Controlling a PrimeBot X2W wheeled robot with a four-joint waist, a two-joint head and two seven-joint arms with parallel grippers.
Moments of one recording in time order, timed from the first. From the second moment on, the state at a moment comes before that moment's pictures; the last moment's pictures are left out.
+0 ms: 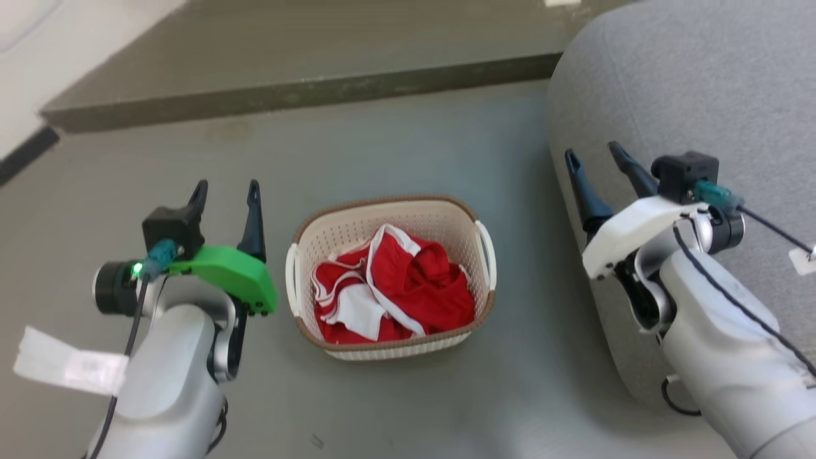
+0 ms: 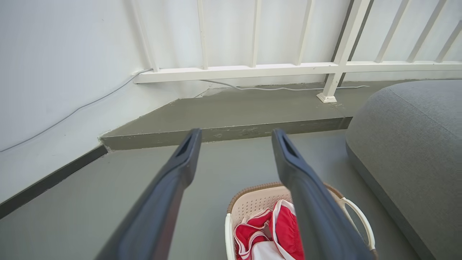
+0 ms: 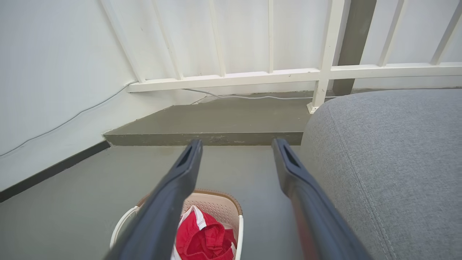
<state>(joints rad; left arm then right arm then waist) -0.53 0.12 -0.44 0.60 -0.48 0.11 -0.25 -0.57 -0.22 0.55 0.66 0.55 -0.02 -0.25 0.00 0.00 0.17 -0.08</state>
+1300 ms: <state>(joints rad) 0.00 0.08 -0.21 0.20 -0.33 0.12 -0.25 -0.12 -0.24 0.42 0.27 0.37 -0.12 -0.25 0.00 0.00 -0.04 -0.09</state>
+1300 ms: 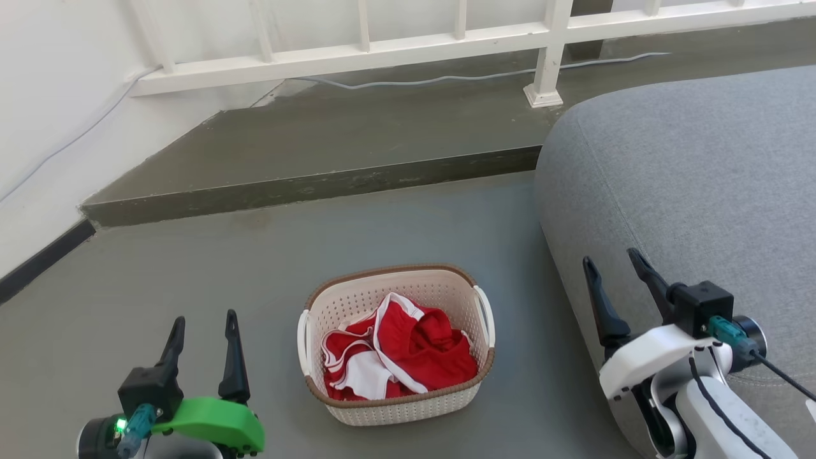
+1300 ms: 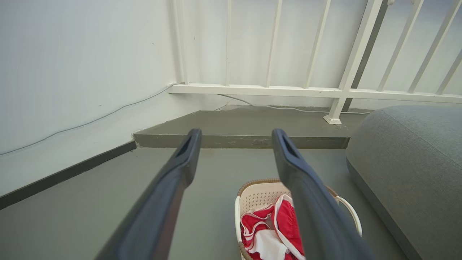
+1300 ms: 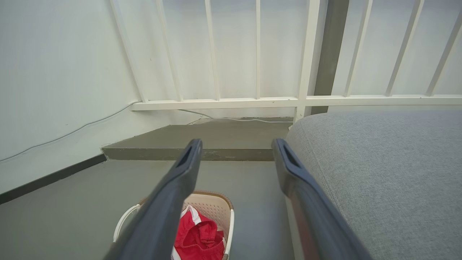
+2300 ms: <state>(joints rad) 0.10 0.06 -0.20 0.13 -0.28 0.12 -0.24 -0.01 -0.24 0.39 0.23 0.35 -0.12 -0.25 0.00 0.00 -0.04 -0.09</state>
